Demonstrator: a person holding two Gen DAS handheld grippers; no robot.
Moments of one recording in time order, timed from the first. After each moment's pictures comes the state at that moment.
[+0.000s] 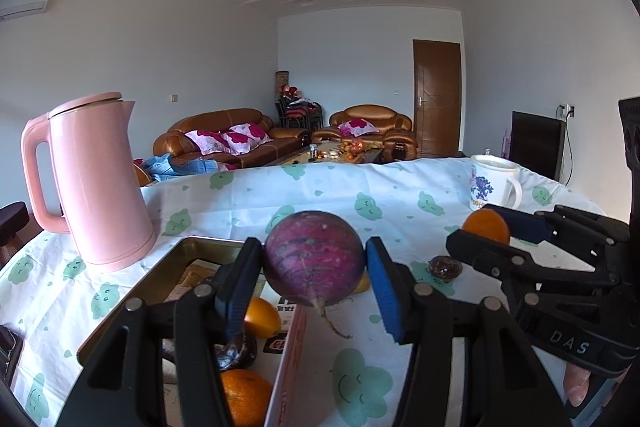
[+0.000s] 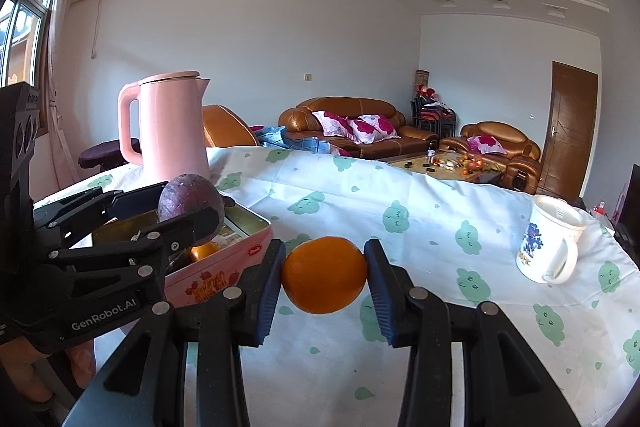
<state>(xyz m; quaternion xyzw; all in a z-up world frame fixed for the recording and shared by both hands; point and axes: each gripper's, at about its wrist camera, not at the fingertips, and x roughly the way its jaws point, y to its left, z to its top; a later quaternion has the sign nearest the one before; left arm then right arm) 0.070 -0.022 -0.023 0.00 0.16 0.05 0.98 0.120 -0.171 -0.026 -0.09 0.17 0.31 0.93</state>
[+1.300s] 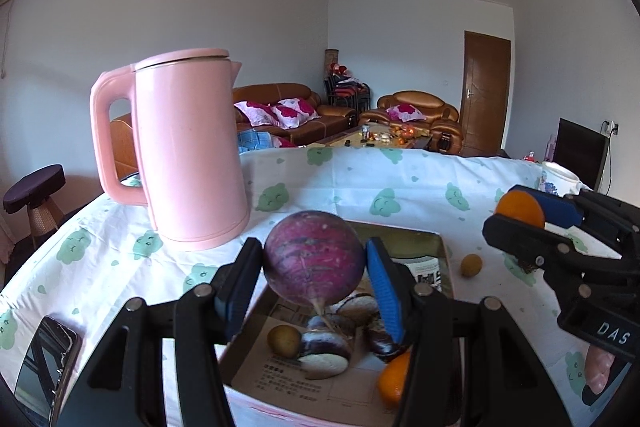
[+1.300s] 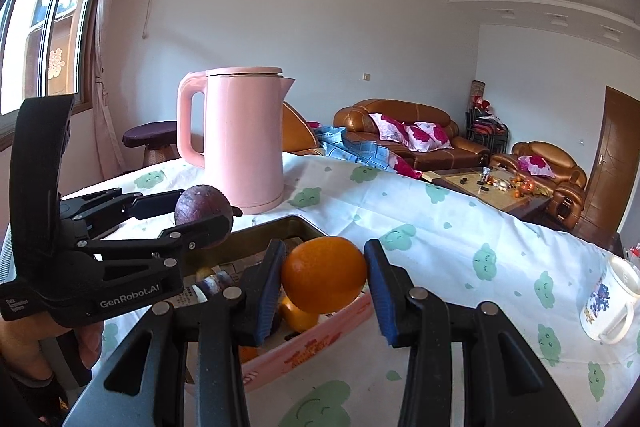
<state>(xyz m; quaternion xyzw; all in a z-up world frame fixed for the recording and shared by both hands) 0.053 0.089 -0.023 -0.04 0.21 0.13 0.97 0.112 -0.067 -0.009 -0.13 0.17 0.40 0.89</state>
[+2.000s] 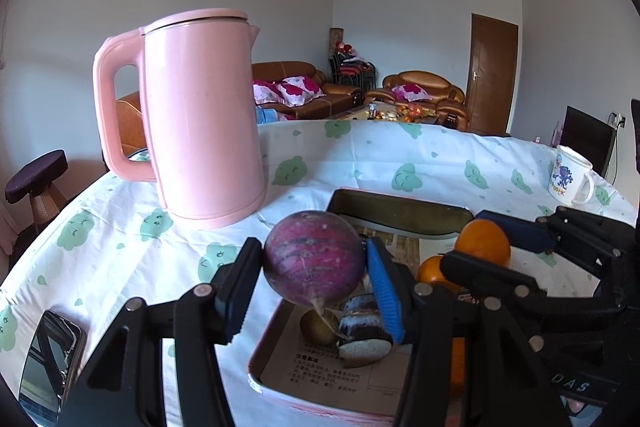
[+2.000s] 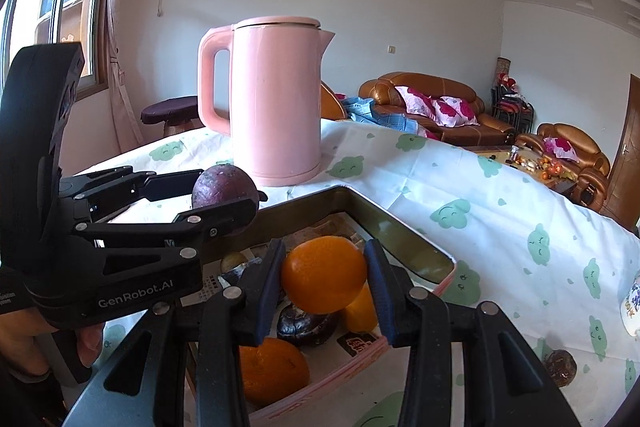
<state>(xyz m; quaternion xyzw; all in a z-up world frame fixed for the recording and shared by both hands) 0.060 0.111 -0.037 -0.05 0.25 0.14 0.96 0.119 -0.018 -0.042 -0.15 0.22 0.43 0.86</state>
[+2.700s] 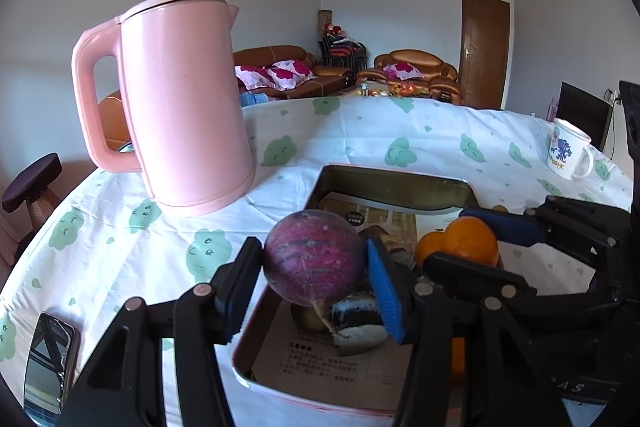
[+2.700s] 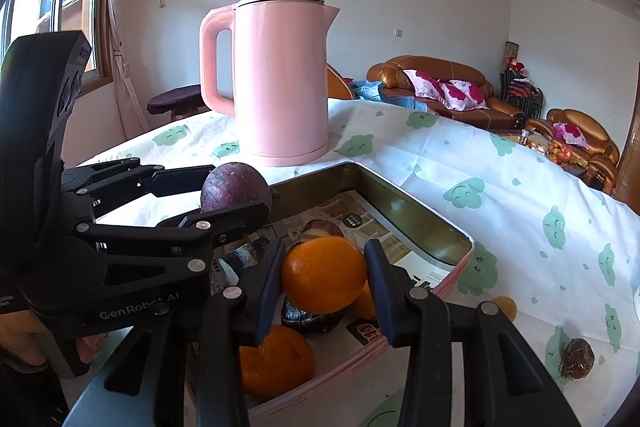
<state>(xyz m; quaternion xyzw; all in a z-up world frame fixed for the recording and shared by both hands) 0.069 0.105 -0.048 -0.03 0.28 0.12 0.95 0.126 -0.015 -0.052 -0.15 0.25 0.44 0.85</state>
